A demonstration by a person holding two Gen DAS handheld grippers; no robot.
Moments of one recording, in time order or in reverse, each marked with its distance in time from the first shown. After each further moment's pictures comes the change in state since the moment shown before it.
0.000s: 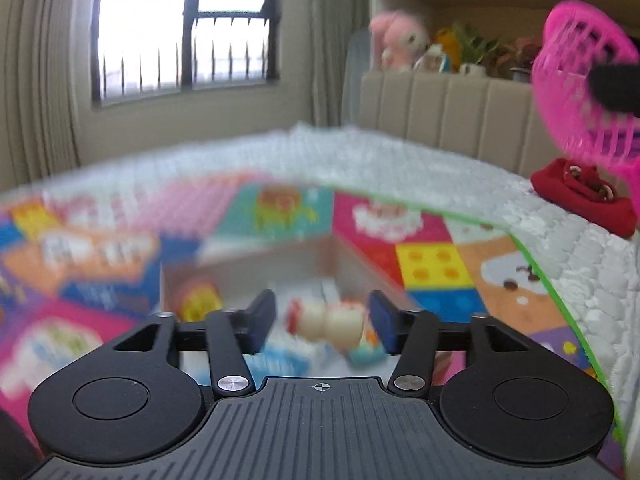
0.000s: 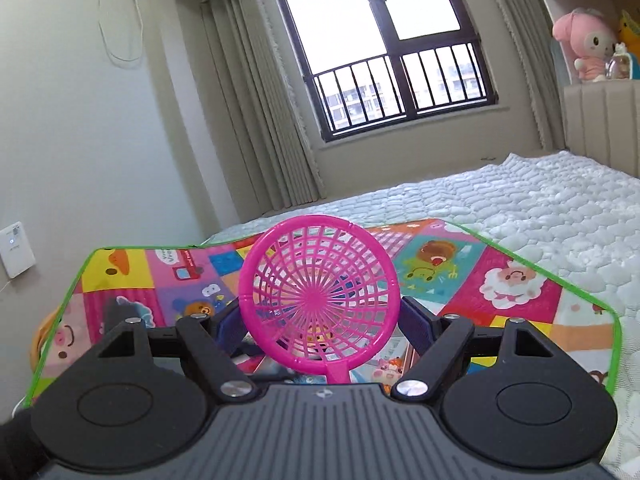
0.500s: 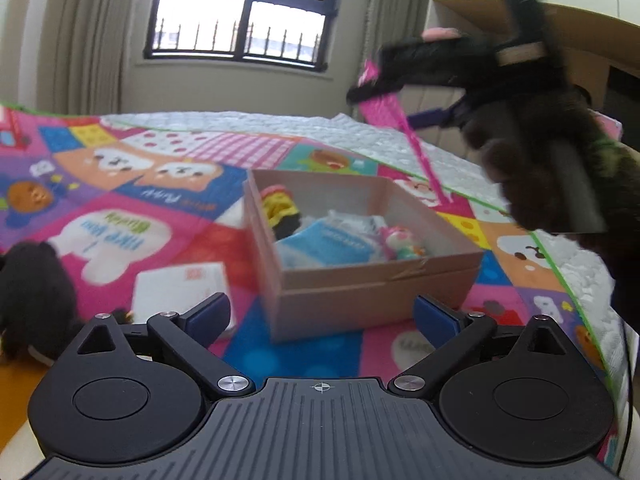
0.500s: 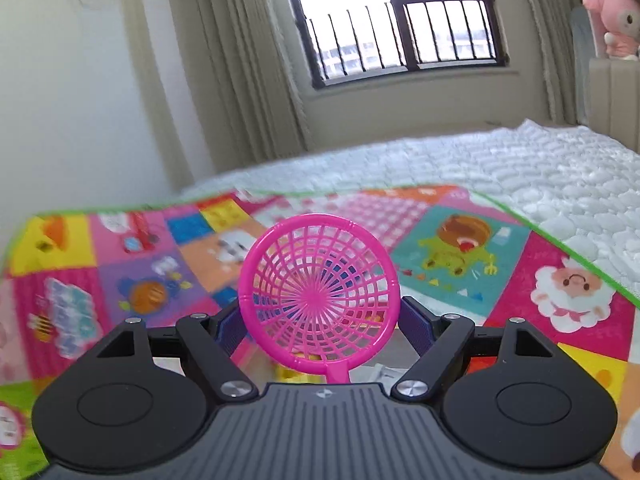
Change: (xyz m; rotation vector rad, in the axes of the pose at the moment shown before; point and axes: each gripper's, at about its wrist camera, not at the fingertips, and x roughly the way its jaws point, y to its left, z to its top) left arm -0.070 0.054 -0.078 -0.165 -0.026 0.050; right arm 0.203 0.011 0.004 -0.059 0.160 -0.105
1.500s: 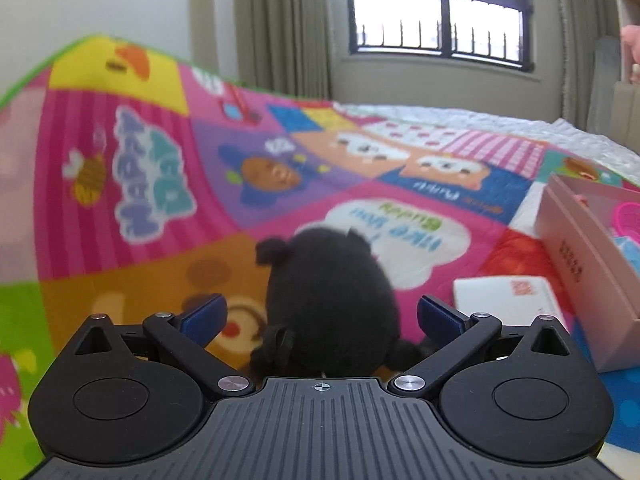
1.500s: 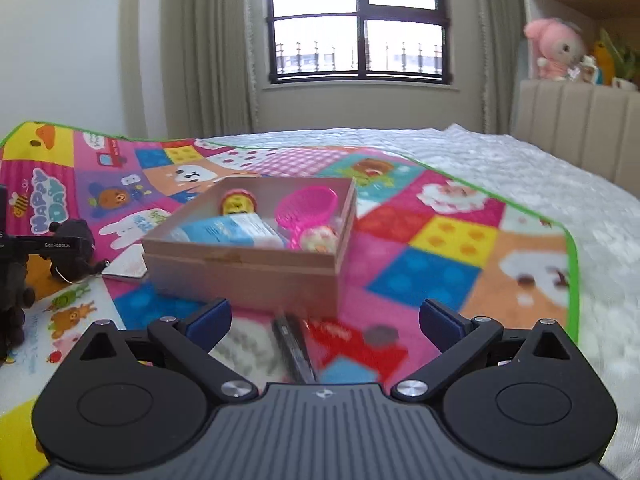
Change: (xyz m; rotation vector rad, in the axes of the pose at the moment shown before) left arm 0.018 0.109 0.000 -0.139 0.017 0.654; right arm -0.156 -0.009 -0.181 -0.074 -0.060 -0.190
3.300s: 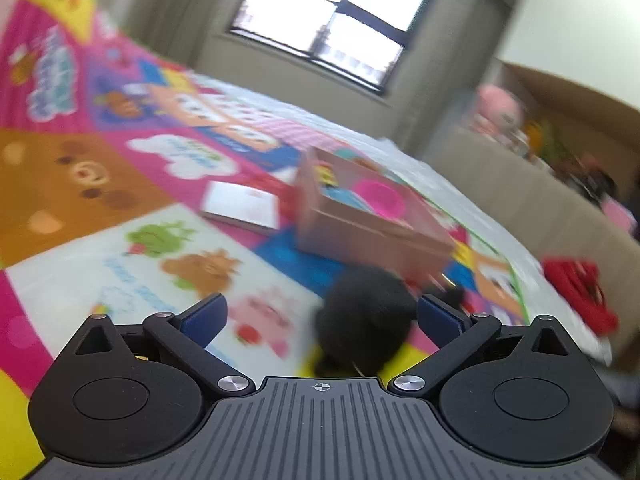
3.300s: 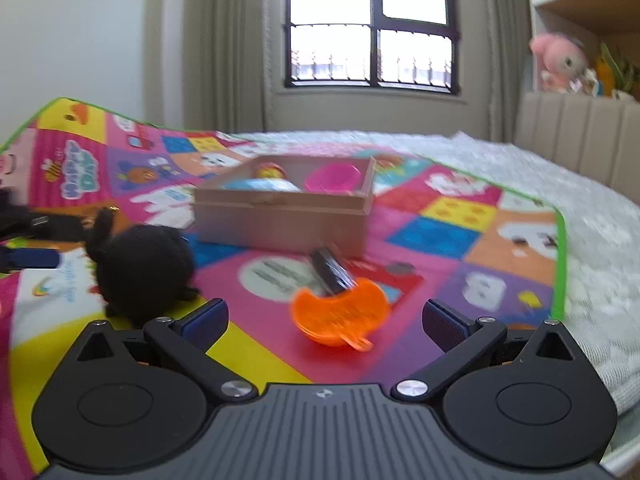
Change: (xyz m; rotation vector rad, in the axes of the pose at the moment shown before) left arm -0.173 -0.016 -0.082 -0.095 0.020 -0.661; right arm -0.049 0.023 -0.058 -0.043 -0.009 0.009
